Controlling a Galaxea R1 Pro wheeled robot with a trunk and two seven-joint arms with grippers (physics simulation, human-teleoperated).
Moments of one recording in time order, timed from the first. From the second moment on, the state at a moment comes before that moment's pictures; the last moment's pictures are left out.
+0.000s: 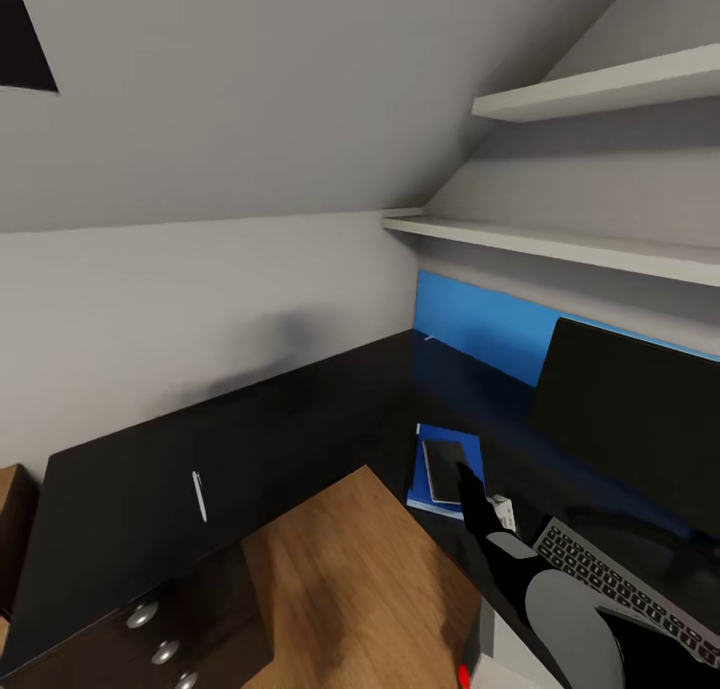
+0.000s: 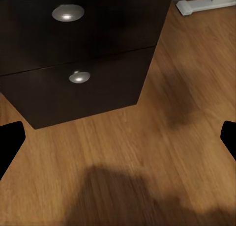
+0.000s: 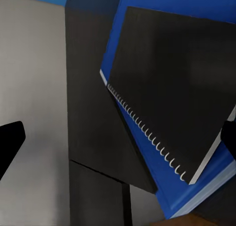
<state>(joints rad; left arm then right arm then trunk) -0.06 0.00 0.14 -0.09 0.26 -0.86 -0.10 -0.81 0.02 -0.32 -0.07 -1.09 -0.08 0.41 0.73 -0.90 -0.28</state>
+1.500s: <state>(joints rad) -0.06 0.00 0.14 -0.09 0.26 -0.85 -0.10 -0.81 0.03 -0.21 -0.08 -0.93 -0.10 0.41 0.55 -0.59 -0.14</state>
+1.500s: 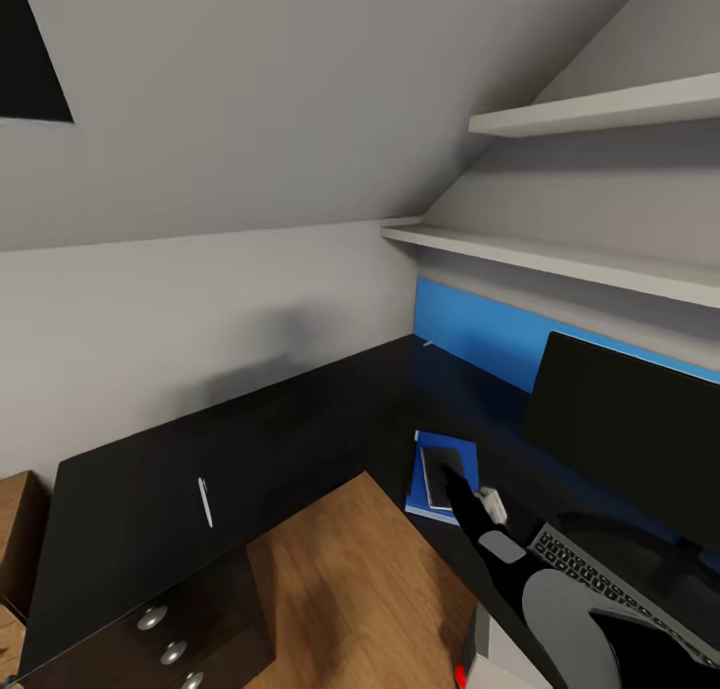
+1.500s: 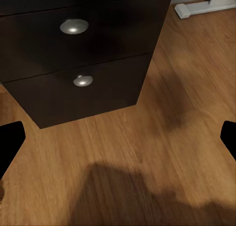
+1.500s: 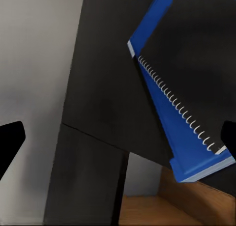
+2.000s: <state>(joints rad) -0.06 0.00 0.14 -0.09 0.26 -0.85 -0.09 -0.81 0.09 -0.18 -0.15 -0.76 -0.20 0.32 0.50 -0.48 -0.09</state>
